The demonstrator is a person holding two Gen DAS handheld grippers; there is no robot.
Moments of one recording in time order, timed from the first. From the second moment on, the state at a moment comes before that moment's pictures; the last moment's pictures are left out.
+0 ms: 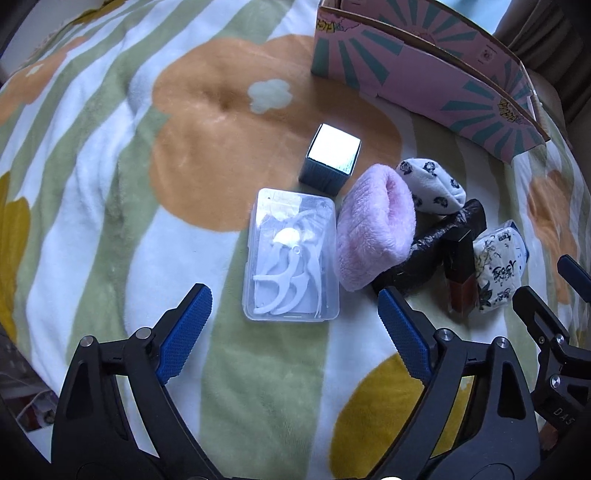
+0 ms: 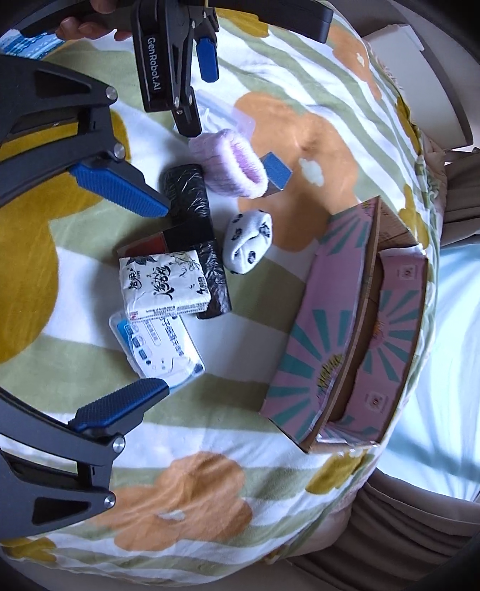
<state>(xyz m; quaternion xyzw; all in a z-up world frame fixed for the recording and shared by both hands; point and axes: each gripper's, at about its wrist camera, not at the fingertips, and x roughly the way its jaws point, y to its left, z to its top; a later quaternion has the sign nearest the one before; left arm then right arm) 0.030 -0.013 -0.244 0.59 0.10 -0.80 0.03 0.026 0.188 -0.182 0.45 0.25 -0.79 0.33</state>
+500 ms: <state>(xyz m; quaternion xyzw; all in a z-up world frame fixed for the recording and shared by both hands) 0.015 -0.010 -0.271 0.58 0.07 -0.81 0.04 0.010 0.179 -0.220 0.47 0.25 -0.77 0.36</state>
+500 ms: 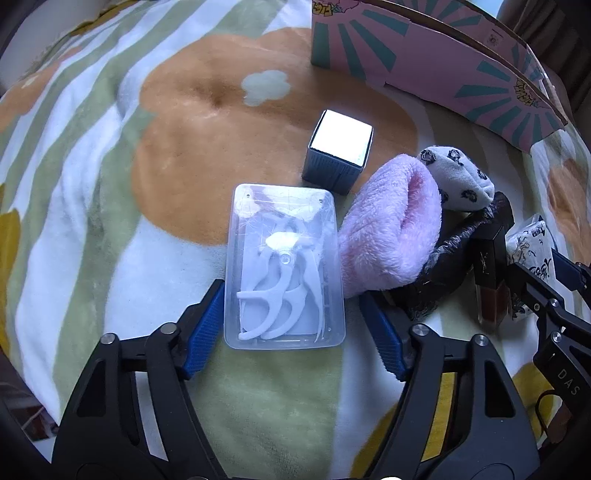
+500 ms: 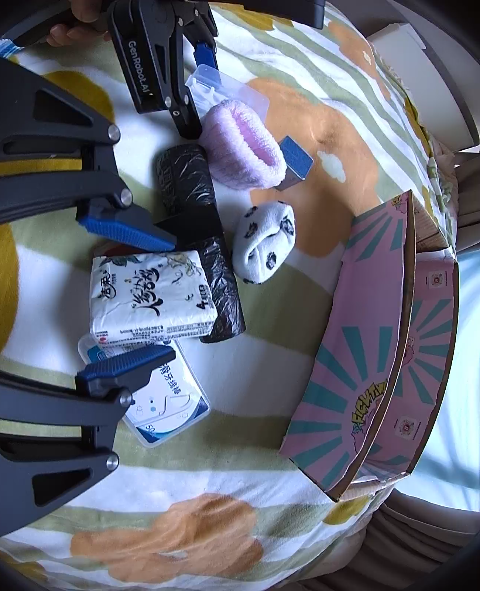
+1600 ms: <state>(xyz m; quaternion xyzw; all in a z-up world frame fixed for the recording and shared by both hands) 0.010 -0.018 -0.183 0.53 0.06 -0.85 0.02 0.001 0.177 -0.152 0.45 0.20 -0.80 0.34</state>
